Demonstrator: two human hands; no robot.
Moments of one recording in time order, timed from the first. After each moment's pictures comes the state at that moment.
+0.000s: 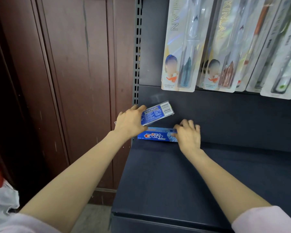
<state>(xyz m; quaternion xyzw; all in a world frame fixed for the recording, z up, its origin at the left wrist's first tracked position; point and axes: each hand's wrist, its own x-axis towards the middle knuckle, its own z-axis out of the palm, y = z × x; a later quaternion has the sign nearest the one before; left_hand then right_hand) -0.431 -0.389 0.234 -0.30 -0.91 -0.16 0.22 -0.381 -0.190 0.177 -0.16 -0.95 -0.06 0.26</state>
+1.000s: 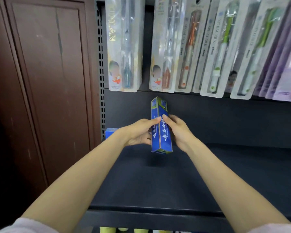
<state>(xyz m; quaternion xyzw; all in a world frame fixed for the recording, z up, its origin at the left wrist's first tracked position) -0.342 -0.278 0.249 -0.29 -0.64 -0.63 -0.34 -0.290 -0.138 0.233 -0.08 -0.69 0.70 0.19</state>
